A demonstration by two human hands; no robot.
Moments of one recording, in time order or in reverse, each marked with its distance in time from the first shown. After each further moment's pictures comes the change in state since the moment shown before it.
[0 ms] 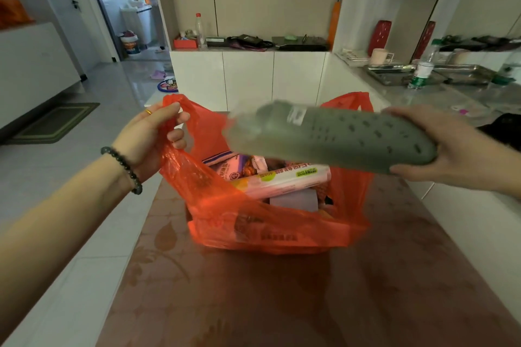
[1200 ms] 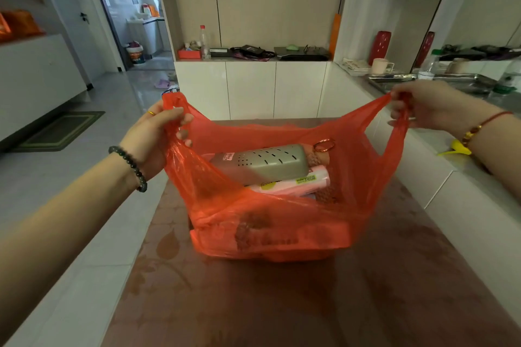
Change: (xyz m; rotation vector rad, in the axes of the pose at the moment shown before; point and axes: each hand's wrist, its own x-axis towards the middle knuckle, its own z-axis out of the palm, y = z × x) left_hand 0.015 0.006 -0.008 0.022 -0.044 0.035; right_hand 0.089 0.032 -0.014 0.806 0.121 0.926
